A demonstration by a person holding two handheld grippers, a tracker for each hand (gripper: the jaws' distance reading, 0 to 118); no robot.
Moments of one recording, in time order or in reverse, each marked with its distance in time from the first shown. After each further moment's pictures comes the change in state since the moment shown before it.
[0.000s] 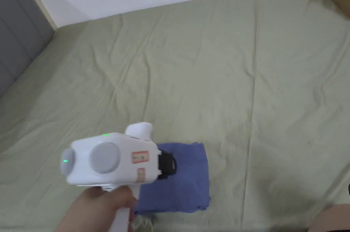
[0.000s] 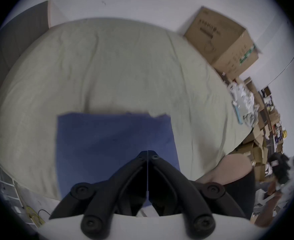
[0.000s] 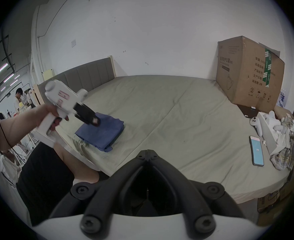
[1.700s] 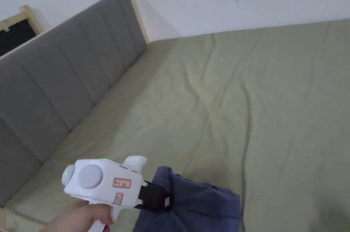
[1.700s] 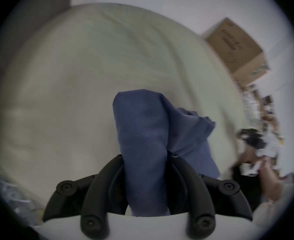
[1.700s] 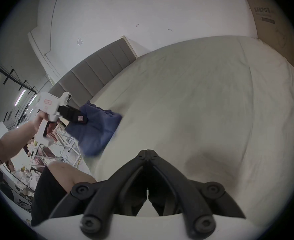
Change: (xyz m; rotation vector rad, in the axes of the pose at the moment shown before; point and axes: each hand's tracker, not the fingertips) left arm -0.291 0.016 0.081 -0.037 0.078 0.088; right arm -0.069 0.009 -0.264 -0.179 0.359 -0.201
